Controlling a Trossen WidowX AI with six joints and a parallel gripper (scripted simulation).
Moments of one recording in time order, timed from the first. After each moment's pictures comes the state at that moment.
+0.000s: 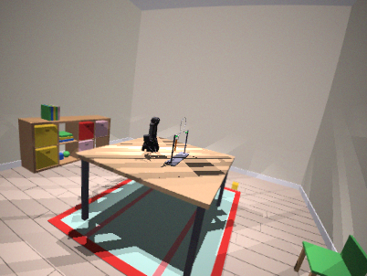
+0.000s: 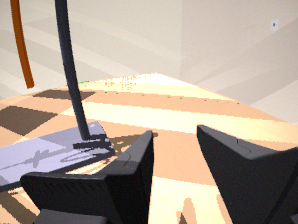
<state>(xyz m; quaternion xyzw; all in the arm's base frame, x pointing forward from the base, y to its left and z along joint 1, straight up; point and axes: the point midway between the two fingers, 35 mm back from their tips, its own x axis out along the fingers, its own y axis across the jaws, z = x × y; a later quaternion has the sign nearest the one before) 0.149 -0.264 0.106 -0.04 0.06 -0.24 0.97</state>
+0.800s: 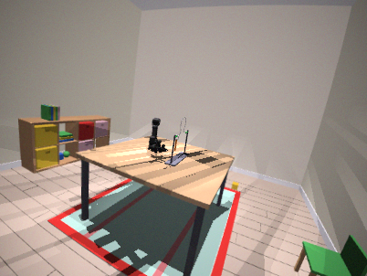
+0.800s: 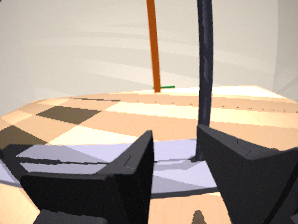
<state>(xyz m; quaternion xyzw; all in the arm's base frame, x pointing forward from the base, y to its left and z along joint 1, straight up) 0.226 -0.170 0.110 -0.02 0.01 0.03 1.00</state>
